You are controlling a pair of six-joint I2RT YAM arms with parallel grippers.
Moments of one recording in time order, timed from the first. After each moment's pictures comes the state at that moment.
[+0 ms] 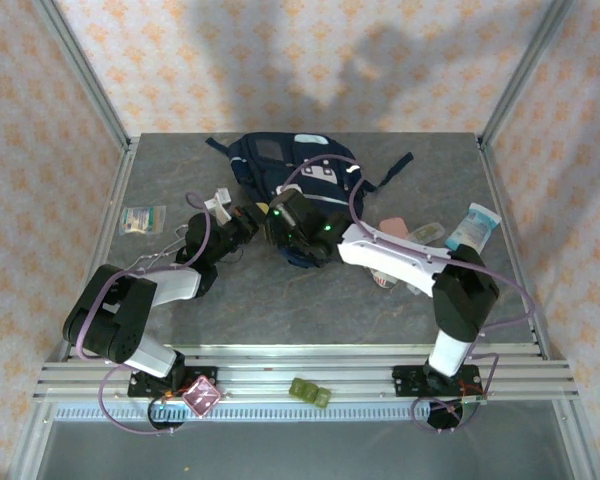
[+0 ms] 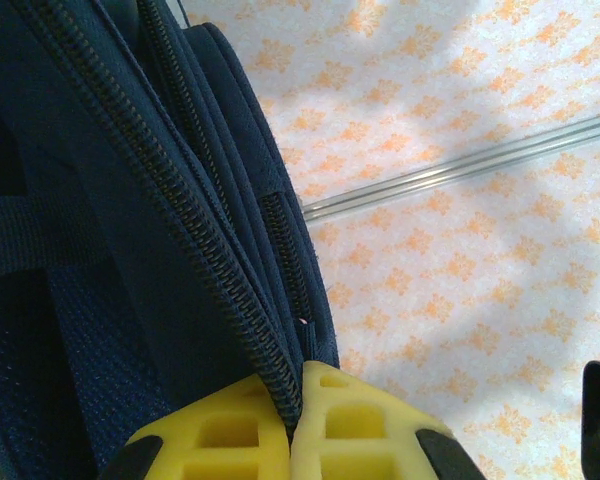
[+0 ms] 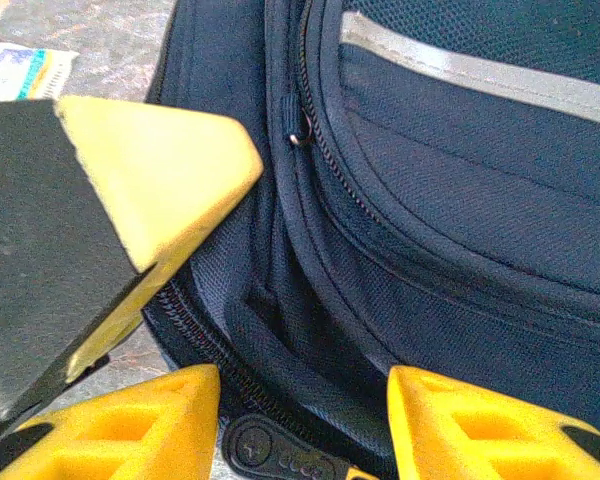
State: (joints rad) left arm -0.30 1.49 0.51 0.89 0.35 -1.17; right arm 0.91 1.75 1.40 -0.46 0.22 0.52
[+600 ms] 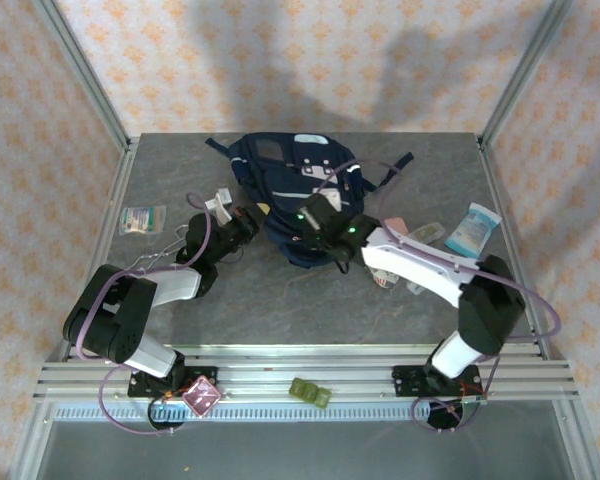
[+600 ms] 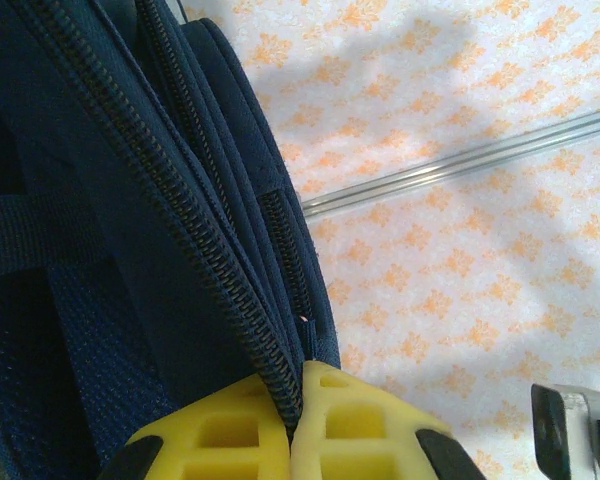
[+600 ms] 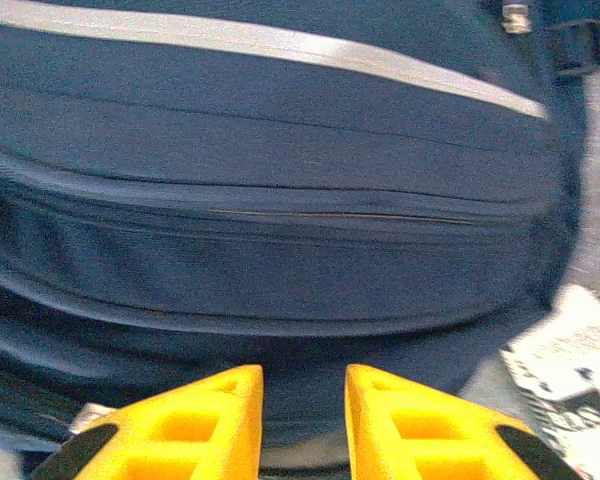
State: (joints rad) left arm -0.30 1.49 0.51 0.89 0.35 -1.17; right arm 0.83 1.55 1.22 -0.59 0.36 0.64
